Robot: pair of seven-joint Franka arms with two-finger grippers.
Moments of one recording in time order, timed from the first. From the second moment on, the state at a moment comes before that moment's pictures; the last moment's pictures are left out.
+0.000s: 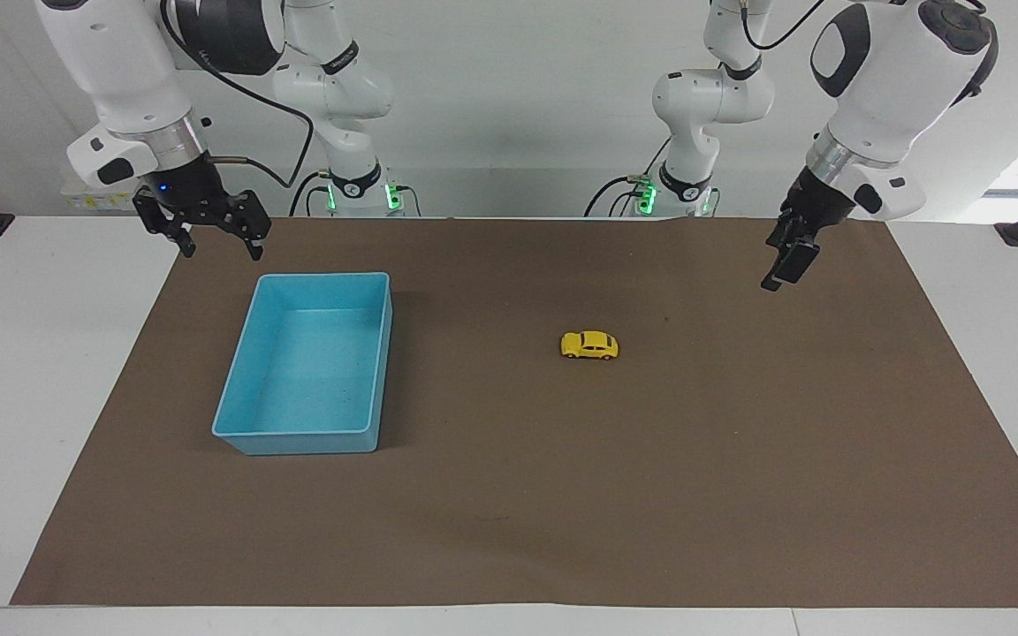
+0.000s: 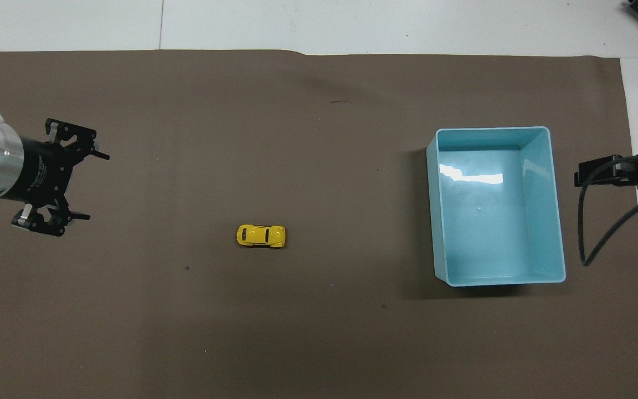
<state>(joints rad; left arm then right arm) -0.08 -0.05 -0.08 -1.76 -0.12 1.77 -1.43 -0.08 -0.04 0.04 -1.67 -0.02 1.69 0.03</state>
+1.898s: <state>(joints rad) -0.44 0.21 -0.09 -2.07 -0.13 2.35 -2.08 -0.08 -0.04 0.04 -1.67 -0.02 1.69 0.03</state>
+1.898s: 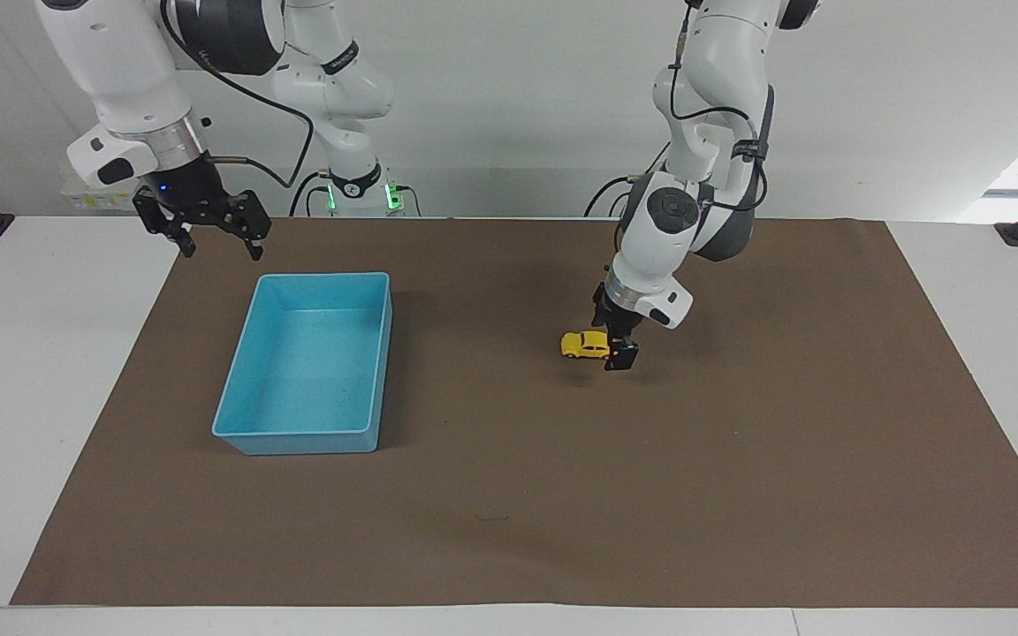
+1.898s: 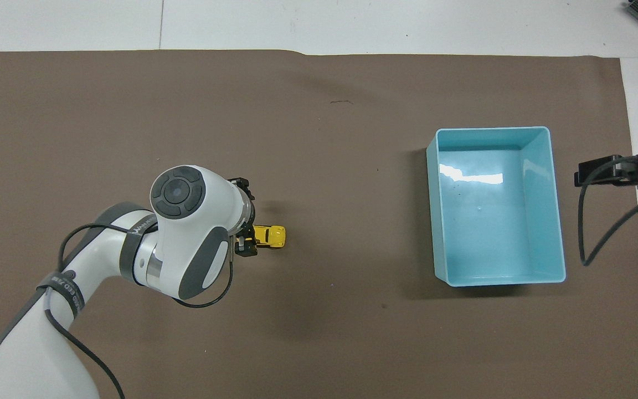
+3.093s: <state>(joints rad) -0.47 0.19 -0.08 -2.15 -0.13 2.40 -2.09 -0.08 -0.04 0.04 -1.67 -0.02 1.69 0.03</state>
